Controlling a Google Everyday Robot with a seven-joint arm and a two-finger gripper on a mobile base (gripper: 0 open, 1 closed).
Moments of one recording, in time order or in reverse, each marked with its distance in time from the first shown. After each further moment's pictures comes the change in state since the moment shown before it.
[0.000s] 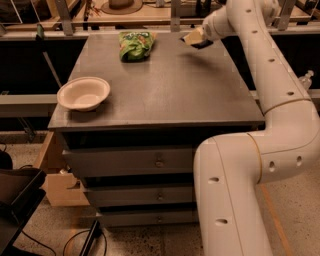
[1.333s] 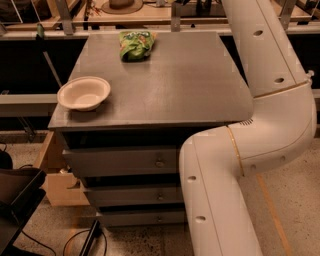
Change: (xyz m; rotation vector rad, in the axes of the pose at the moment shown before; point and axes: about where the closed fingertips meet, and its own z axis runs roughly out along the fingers) arm -0.145 0.079 -0.124 0.131 -0.052 -0.371
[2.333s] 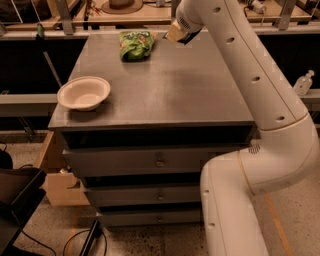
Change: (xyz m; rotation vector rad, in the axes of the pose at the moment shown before) arm 0.082 0.062 0.003 -0.023 0.144 -0.004
